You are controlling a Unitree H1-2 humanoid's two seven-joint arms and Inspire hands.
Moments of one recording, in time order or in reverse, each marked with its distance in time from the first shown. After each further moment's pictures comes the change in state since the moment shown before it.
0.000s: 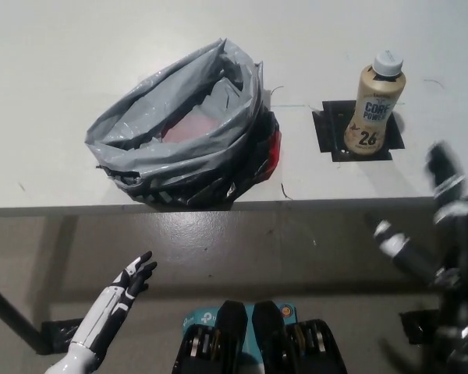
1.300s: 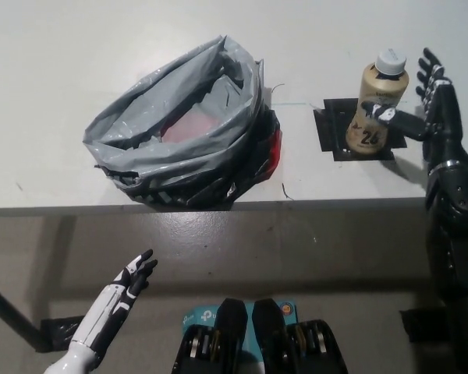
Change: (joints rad) left_arm -0.006 -0.001 0.002 -0.011 0.016 0.000 -0.002; right_arm -0.565 -0.121 -0.090 0.719 0.091 0.378 -0.016
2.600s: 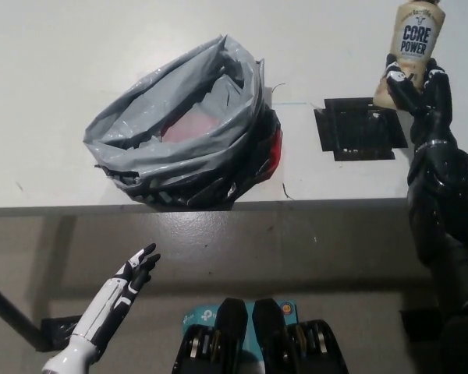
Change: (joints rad) left_arm -0.018 0.004 0.004 -0.008 0.000 0.004 -0.023; right_arm -0.164 0.007 -0.072 0.335 0.094 -0.223 -0.087
